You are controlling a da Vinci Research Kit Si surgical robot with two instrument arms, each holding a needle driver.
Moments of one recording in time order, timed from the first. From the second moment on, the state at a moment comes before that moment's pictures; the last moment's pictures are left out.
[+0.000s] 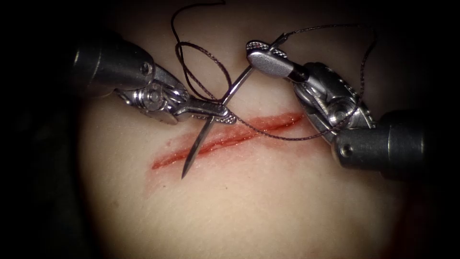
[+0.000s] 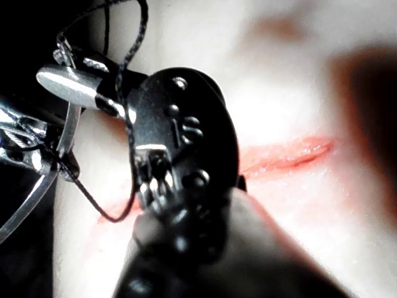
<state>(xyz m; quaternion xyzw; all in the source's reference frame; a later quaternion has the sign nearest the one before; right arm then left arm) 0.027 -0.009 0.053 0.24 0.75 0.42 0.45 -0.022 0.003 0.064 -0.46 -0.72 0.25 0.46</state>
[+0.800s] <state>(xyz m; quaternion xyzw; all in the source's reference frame) 0.020 -0.005 0.049 -0.15 0.56 0.22 0.78 -0.015 0.007 0.065 -0.53 -0.57 0.40 0.49</state>
